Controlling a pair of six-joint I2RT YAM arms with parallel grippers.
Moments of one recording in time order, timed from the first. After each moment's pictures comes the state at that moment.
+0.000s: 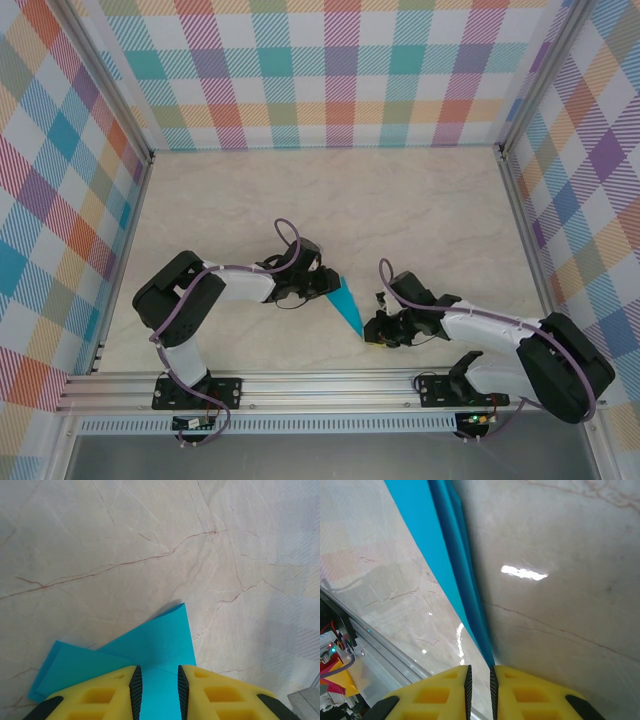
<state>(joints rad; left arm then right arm) -0.75 1.77 0.80 0.12 0.28 -0.97 0.70 1.19 0.37 -0.29 -0.57 0.82</state>
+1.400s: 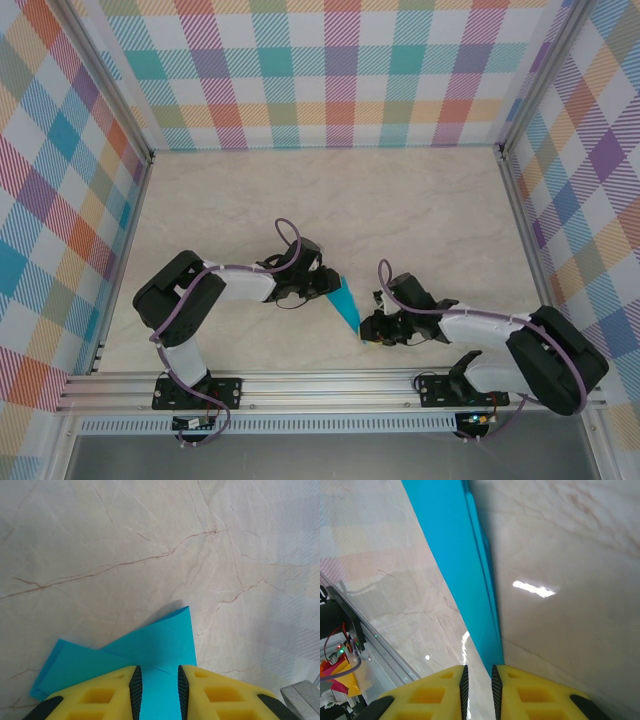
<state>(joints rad) -0.75 1.77 0.80 0.11 0.28 -0.96 0.70 1.23 0.30 -0.10 -0.60 0.81</state>
